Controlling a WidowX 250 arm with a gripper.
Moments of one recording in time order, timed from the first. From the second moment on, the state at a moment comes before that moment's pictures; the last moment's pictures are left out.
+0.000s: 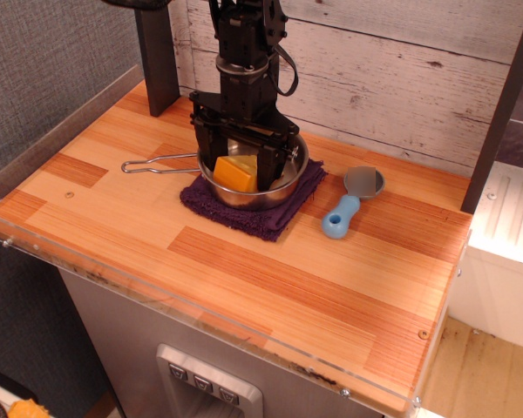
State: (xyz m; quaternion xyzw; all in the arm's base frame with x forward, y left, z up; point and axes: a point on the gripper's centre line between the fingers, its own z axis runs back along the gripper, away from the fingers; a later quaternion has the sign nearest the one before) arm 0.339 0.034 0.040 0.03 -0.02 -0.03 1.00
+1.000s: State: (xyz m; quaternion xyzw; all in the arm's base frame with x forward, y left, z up) arm 0.360 0.099 0.129 0.00 -0.11 0.04 0.99
